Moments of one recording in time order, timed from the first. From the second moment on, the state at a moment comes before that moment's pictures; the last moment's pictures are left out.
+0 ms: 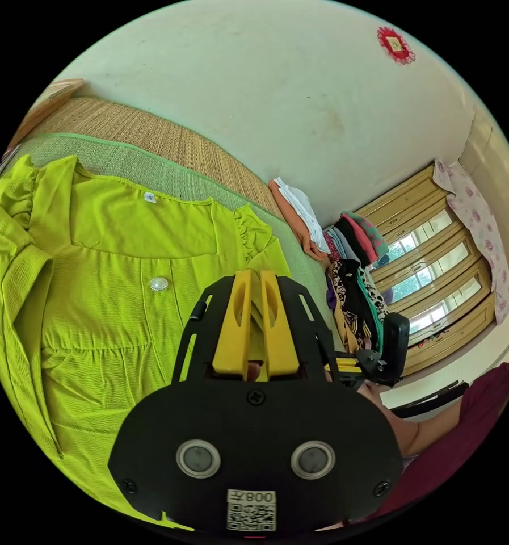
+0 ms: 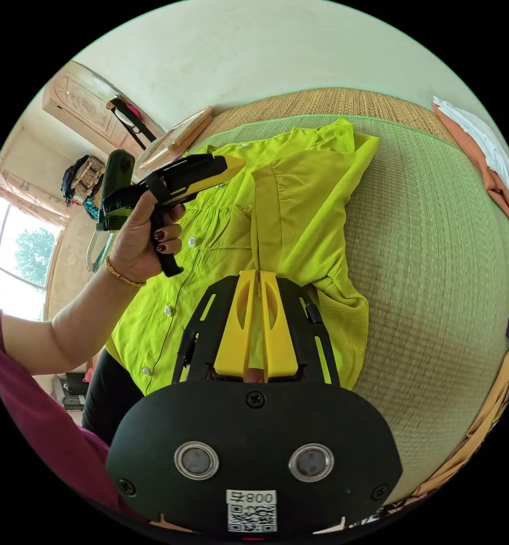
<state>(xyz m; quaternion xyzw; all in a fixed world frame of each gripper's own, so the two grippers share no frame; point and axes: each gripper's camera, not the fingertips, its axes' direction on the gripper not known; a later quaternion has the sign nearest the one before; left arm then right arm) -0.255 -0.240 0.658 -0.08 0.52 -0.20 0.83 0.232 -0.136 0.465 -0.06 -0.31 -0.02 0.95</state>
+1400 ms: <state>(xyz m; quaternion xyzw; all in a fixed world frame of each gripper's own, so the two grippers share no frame) -0.385 0.035 0.461 -0.17 0.52 -0.20 0.82 0.334 0.013 0.373 0.01 -0.35 0.09 0.93</state>
